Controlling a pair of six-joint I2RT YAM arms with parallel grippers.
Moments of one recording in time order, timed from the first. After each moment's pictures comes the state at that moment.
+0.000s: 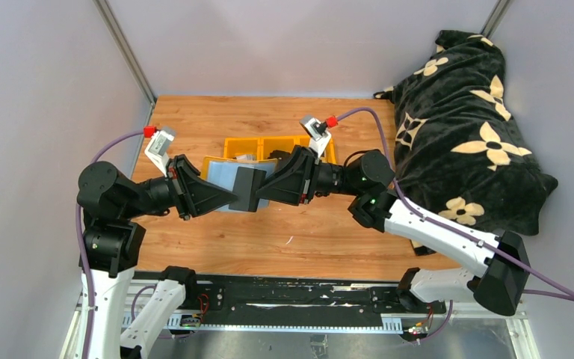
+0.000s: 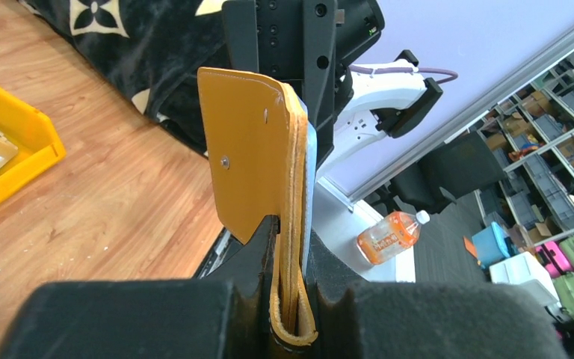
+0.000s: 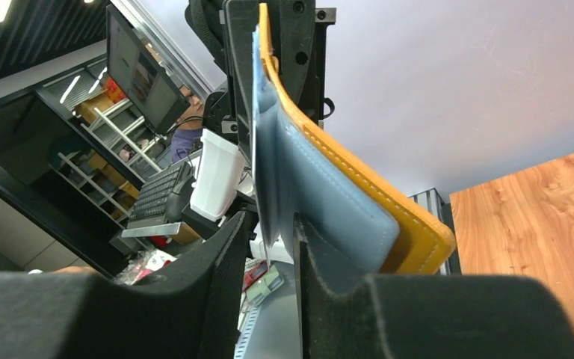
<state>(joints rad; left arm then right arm) -0.15 0.67 1.17 -0.40 1.11 -0.73 0.94 1.21 1.01 0.67 -0.66 0.94</state>
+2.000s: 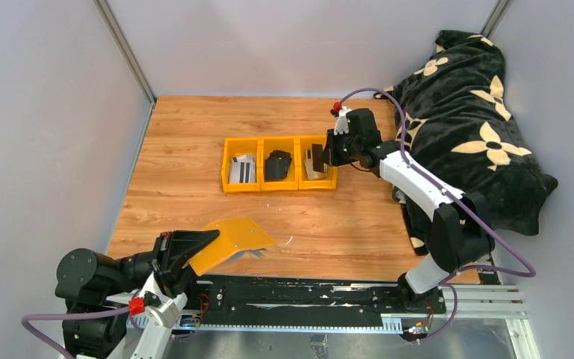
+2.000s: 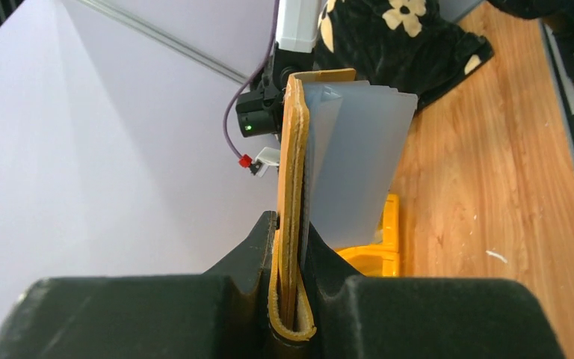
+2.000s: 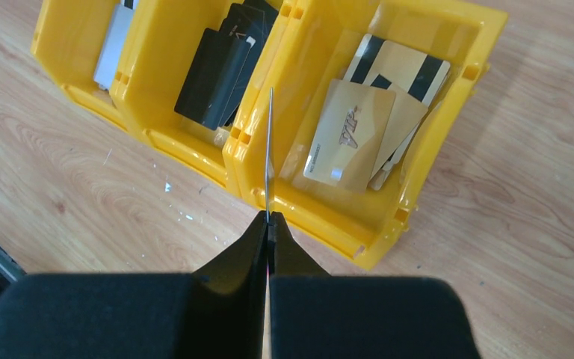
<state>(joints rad) -0.15 0.24 1.08 -0.71 1.17 0.89 0.44 1.56 1.20 -0.31 -0.28 0.22</state>
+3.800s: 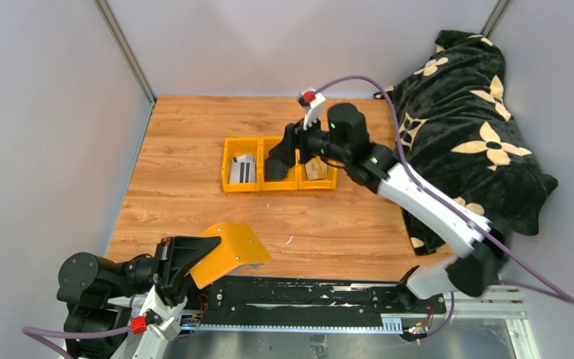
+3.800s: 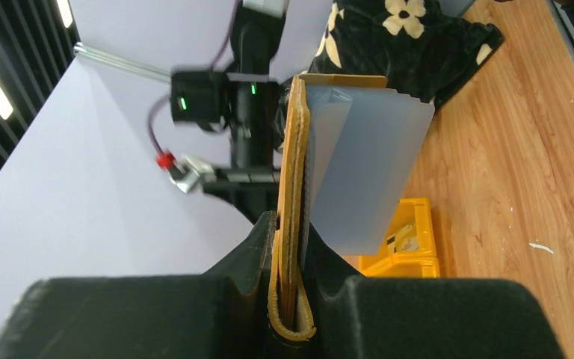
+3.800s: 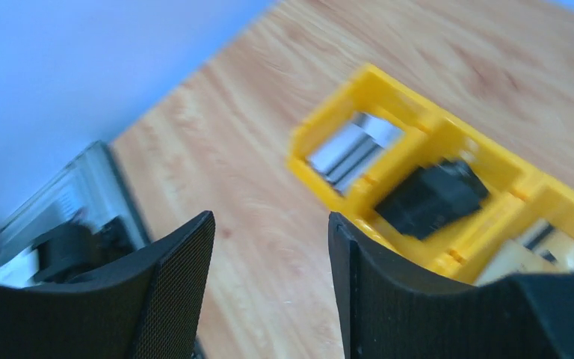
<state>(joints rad) -0.15 0.21 1.05 -0.72 1.24 1.10 0.72 1.52 1.45 -0.26 -0.26 0.27</state>
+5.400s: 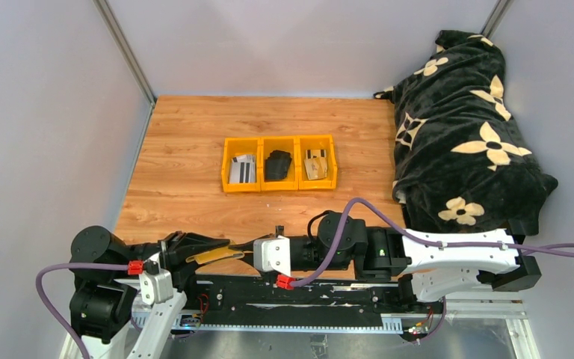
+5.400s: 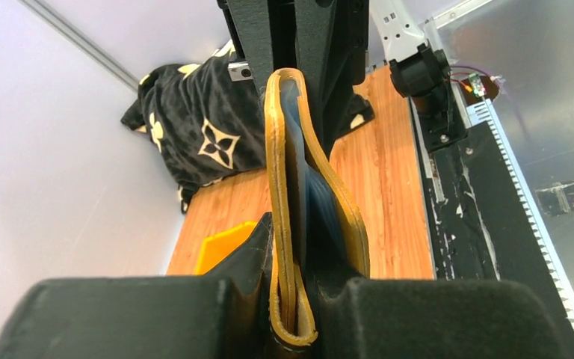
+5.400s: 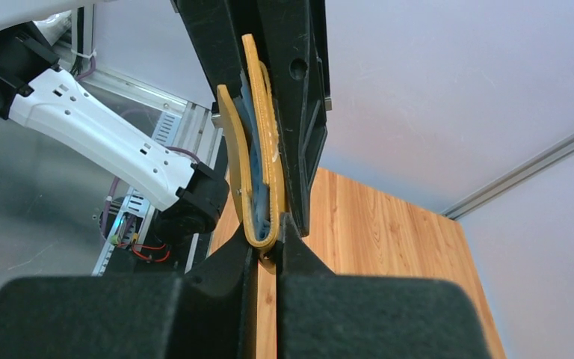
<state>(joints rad) -0.15 0.31 1.04 -0.72 1.33 0.62 1.59 1.21 1.25 -0.02 -0.03 -0.50</state>
